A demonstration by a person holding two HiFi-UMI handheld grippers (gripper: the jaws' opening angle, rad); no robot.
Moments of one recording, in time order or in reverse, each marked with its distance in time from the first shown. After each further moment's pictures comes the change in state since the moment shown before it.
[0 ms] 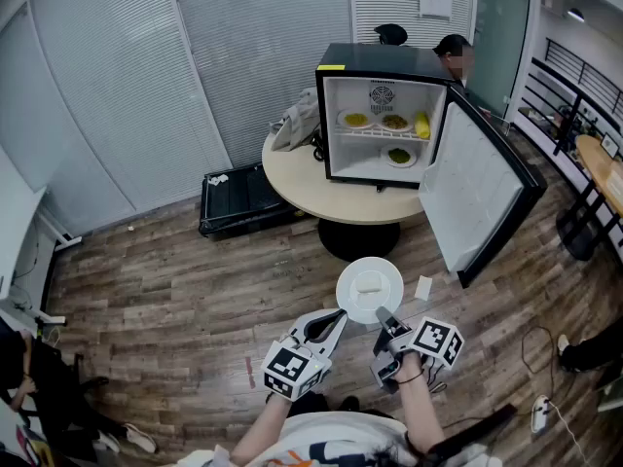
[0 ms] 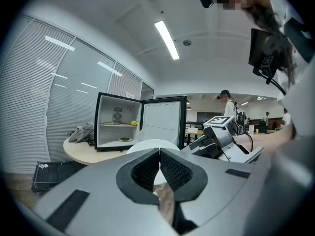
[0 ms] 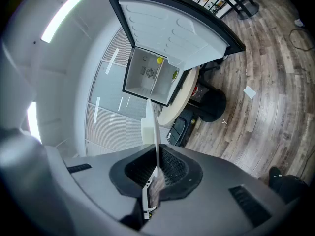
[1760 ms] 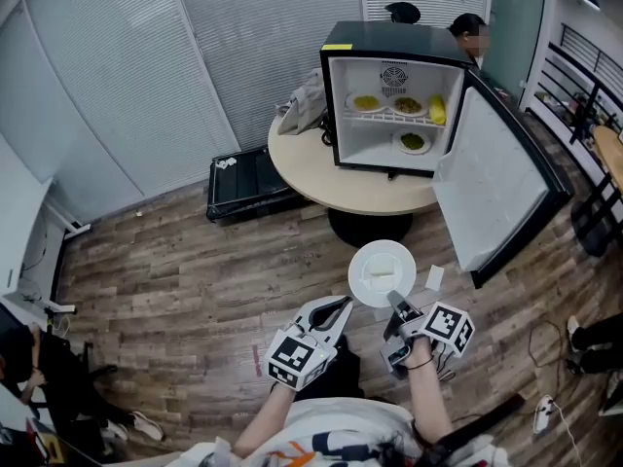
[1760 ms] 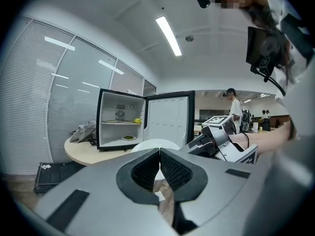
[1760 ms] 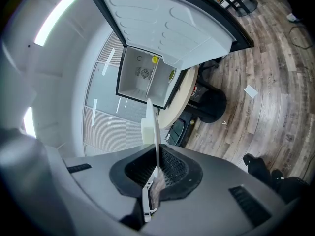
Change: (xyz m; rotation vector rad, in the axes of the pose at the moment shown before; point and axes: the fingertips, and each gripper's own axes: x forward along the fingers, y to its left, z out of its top) left arm 0.039 0.031 -0.008 0.014 0.028 0.022; right arm 0.041 -0.018 0.043 0.031 0.001 -0.004
